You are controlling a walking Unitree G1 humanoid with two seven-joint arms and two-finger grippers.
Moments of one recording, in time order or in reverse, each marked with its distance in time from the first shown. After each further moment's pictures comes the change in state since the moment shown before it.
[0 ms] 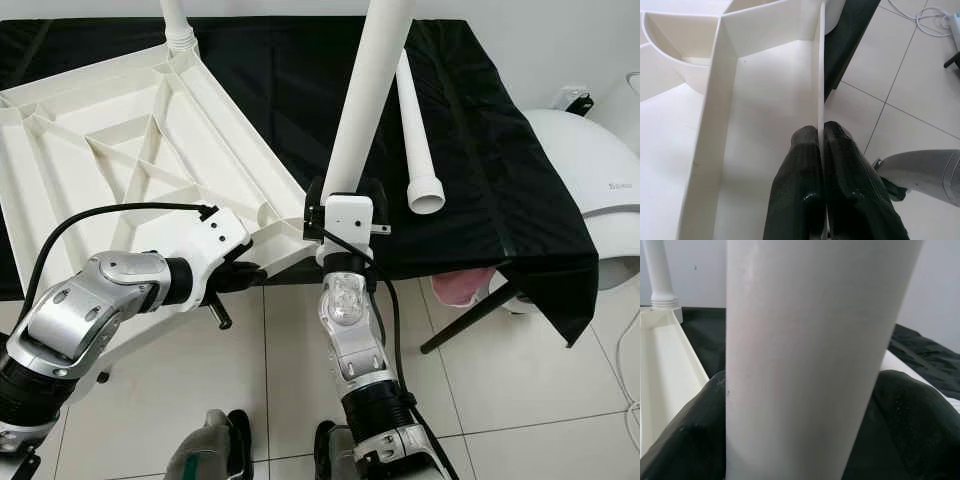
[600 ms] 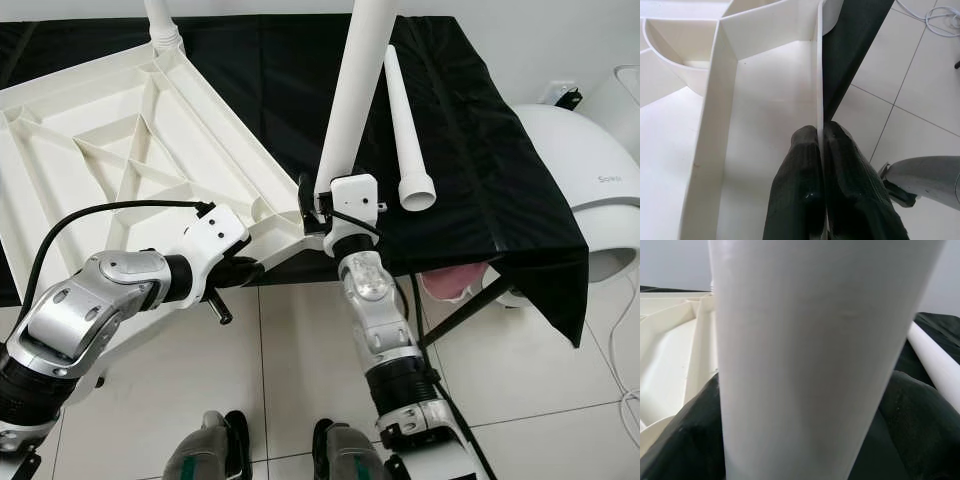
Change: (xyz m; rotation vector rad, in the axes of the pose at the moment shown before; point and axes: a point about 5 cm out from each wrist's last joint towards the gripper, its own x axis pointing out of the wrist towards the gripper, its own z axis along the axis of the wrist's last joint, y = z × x) left arm 0.000 0.001 0.001 0.002 -0.004 0.017; right arm 0.024 -0.014 0.003 0.011 0.037 0.316
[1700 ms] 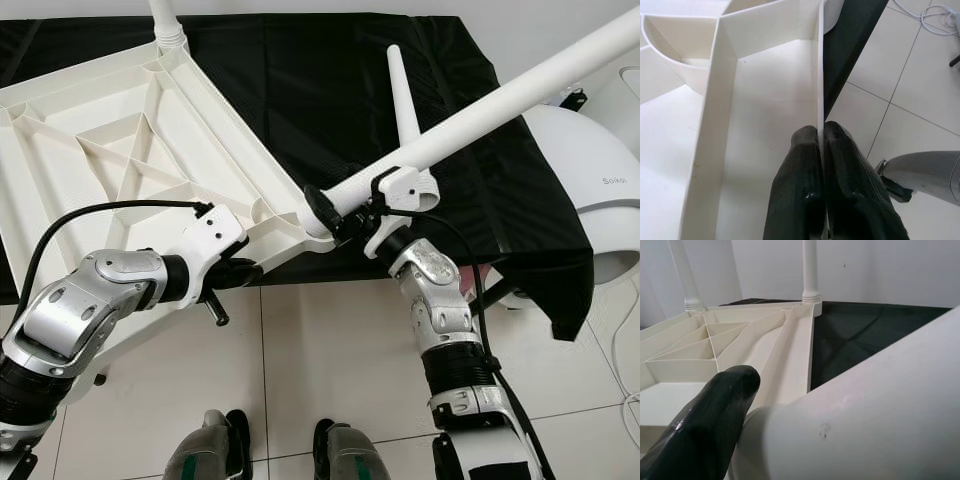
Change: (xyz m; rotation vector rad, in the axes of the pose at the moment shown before) left arm -0.002 0.002 -0.001 0.004 0.005 0.011; right arm -0.003 -0.040 0.007 0.124 0.012 0.460
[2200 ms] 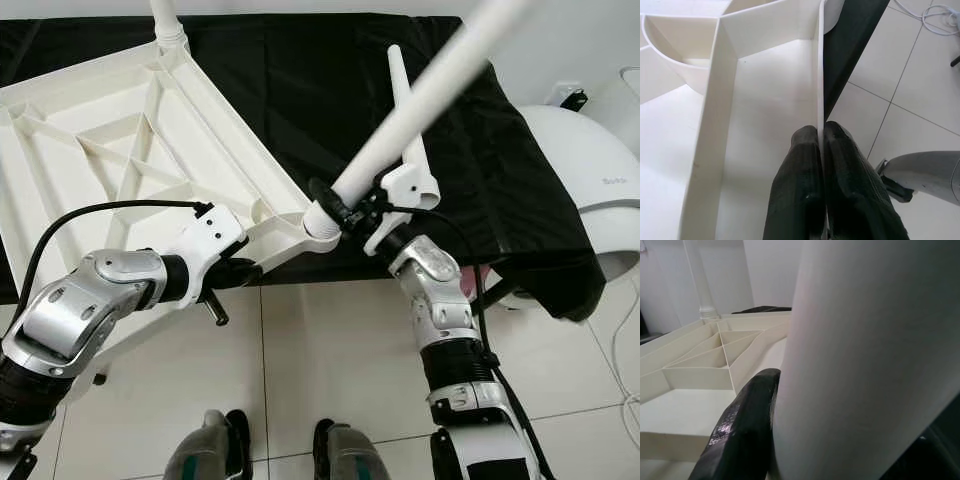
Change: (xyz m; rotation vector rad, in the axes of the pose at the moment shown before) left arm 0.000 0.000 0.000 0.001 0.001 0.001; right arm 0.005 0.000 0.004 0.011 -0.028 0.020
